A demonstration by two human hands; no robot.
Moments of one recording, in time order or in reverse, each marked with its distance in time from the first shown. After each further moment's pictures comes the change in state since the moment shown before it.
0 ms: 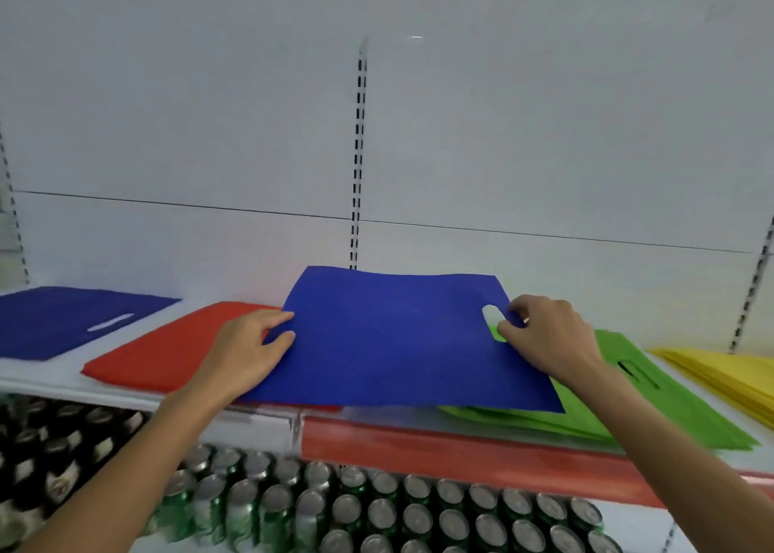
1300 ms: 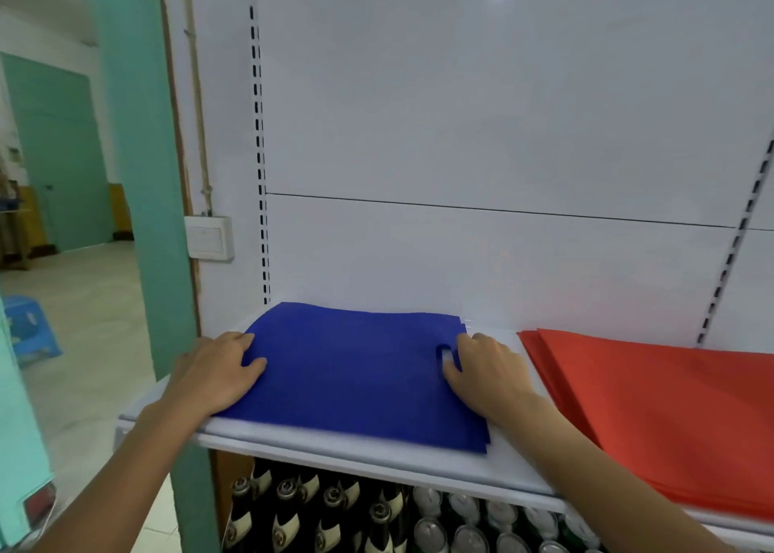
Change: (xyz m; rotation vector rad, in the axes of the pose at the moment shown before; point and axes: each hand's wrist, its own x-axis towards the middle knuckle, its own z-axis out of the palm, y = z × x) left_hand 0.092 -0.509 -0.252 0.529 -0.165 -0.275; right_hand -0.017 -0.549 0.290 -0.117 -0.270 -0.197
